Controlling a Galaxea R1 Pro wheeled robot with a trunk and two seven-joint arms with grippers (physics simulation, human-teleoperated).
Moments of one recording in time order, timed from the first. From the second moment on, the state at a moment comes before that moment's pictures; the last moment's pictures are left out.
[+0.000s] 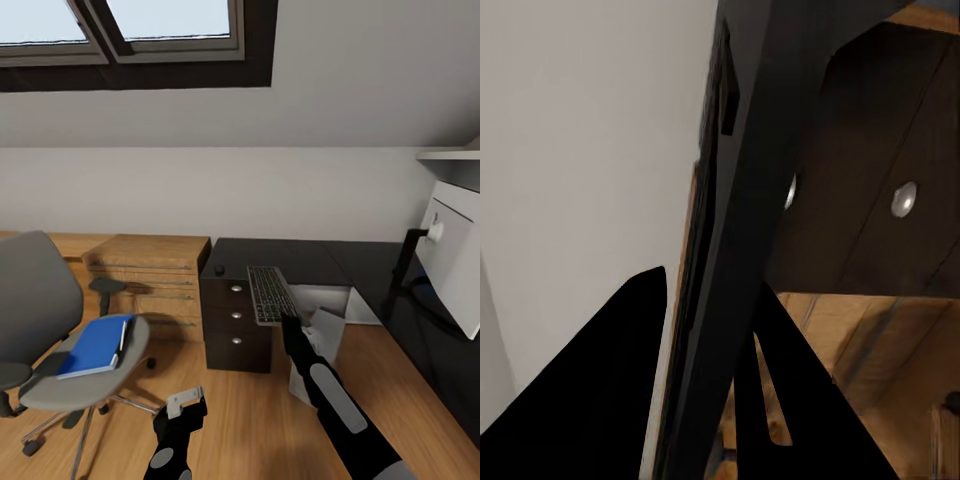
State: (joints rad) left arm -0.10 -0.08 -0.38 -1.27 0.36 0.19 0.59; right arm -0.45 0.00 0.36 -1.20 -1.58 -0.17 -0.18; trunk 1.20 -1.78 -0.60
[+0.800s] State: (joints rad) left arm -0.10 -0.08 -0.38 -1.27 0.36 0.19 0.59; right arm -0.45 0.04 0.36 -1.11 -1.56 -0.18 -0.15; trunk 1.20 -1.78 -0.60
